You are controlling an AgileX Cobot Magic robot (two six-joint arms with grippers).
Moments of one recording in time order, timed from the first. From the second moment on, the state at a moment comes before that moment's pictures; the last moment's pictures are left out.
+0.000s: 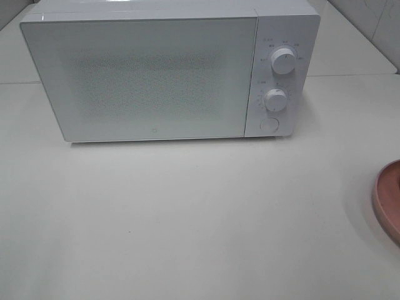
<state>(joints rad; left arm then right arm) 0.02 -0.01 -0.52 -0.14 1.08 0.03 0.00 -0.01 -0.49 -0.08 0.97 0.04</state>
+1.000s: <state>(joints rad) 0.02 -0.01 -0.52 -0.14 1.08 0.03 0.00 0.01 -0.52 -0.08 0.94 0.03</state>
